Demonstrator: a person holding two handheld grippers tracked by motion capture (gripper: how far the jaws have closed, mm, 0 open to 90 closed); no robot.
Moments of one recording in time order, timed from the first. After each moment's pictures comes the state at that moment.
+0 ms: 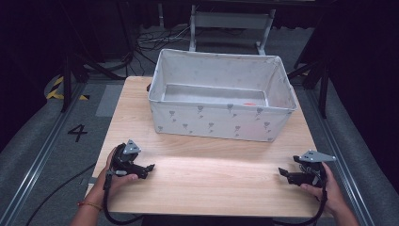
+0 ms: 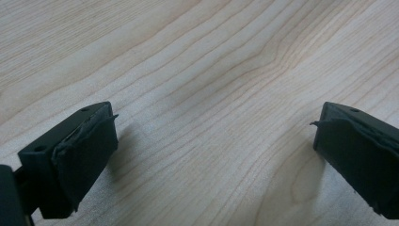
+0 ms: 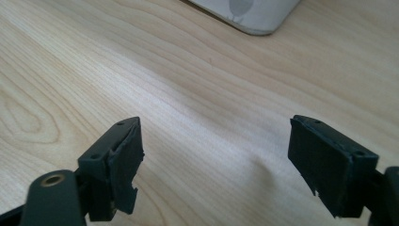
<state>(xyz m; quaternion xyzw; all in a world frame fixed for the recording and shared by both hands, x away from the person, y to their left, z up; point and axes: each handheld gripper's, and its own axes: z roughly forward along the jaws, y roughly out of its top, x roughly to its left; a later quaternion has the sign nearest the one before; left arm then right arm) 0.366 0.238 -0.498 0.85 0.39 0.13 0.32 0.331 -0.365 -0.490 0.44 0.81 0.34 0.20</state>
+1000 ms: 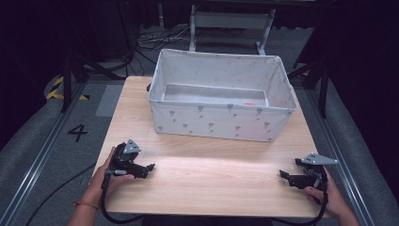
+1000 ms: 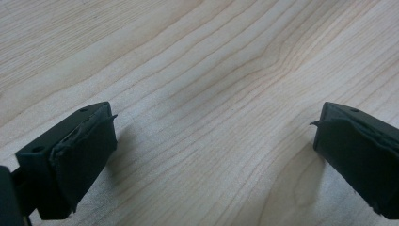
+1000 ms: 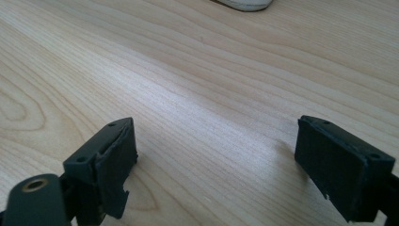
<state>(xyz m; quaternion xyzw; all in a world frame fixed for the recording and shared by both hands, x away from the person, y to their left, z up) 0.368 0.238 -0.498 0.85 0.39 0.13 0.32 0.328 -0.373 -0.503 0.46 0.80 0.35 0.19</state>
